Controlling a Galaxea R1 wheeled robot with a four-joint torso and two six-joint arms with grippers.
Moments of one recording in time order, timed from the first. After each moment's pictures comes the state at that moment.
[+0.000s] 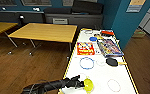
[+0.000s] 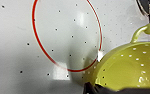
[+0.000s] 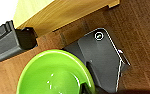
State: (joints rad) left arm 0.52 2.93 -2.04 0.21 0.38 -0.68; right arm -1.31 1.94 -1.29 0.59 0.25 -0.20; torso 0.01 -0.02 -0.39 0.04
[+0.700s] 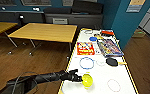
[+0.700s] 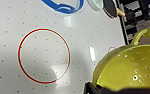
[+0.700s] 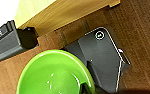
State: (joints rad) left arm 0.38 2.71 -1.64 0.22 0.45 -0.68; right arm -1.31 1.93 -1.28 0.59 0.24 -0.20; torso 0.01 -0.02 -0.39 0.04
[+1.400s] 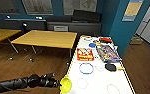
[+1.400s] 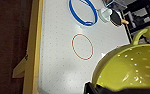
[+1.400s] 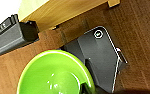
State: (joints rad) left arm 0.43 2.16 -1.23 0.23 0.47 -0.65; right arm -1.37 1.93 -1.29 0.59 0.21 -0.20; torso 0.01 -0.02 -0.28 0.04
